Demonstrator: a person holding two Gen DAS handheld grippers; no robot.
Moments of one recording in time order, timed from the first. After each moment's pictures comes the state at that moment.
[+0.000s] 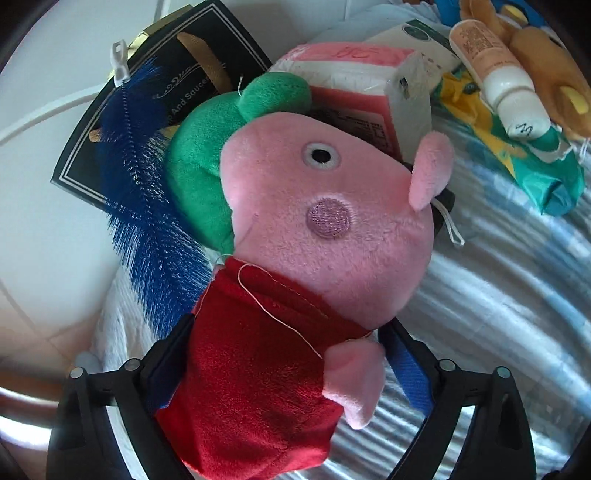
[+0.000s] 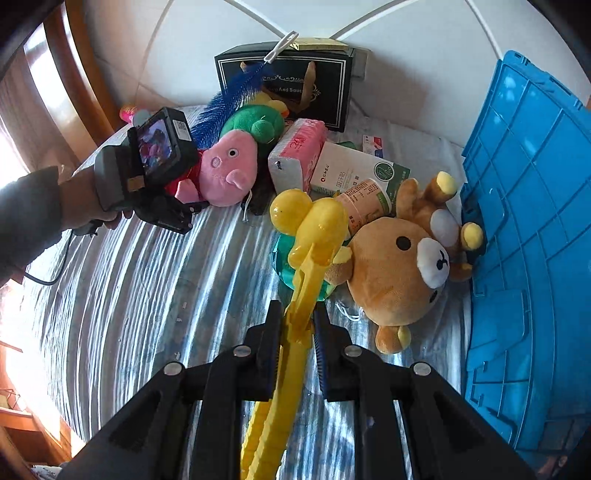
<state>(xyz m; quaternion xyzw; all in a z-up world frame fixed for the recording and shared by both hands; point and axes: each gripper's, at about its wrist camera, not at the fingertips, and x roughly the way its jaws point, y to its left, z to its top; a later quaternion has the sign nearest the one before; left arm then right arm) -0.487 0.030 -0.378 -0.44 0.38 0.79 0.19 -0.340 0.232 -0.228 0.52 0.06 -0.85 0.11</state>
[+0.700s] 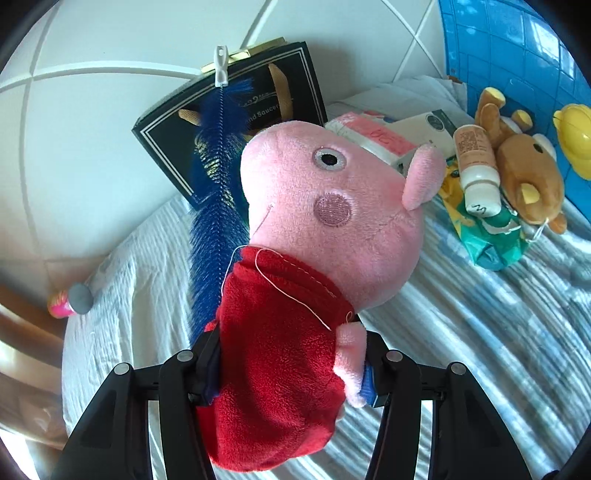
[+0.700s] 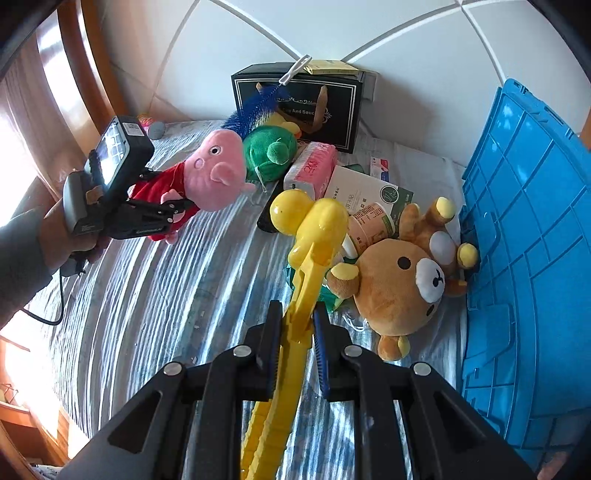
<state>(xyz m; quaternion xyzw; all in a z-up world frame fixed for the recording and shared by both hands) -0.424 -0.006 -0.300 -0.43 0.24 0.85 0.16 -0.327 0.220 -0.197 0.49 0.07 -0.86 0.13</state>
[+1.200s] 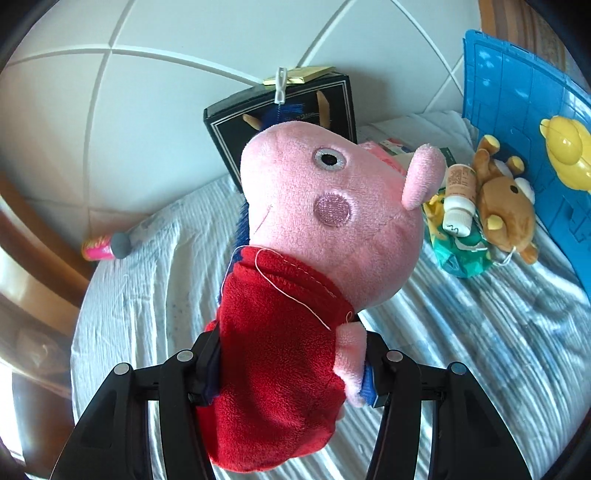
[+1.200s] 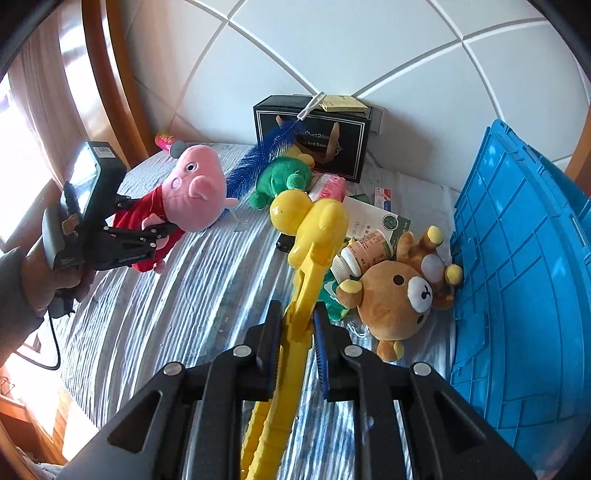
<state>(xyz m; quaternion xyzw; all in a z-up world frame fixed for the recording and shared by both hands) -0.352 -0.029 -0.235 -0.44 0.17 0.88 0.08 -0.290 0.214 -0.143 0.45 0.07 -0.88 0.15</state>
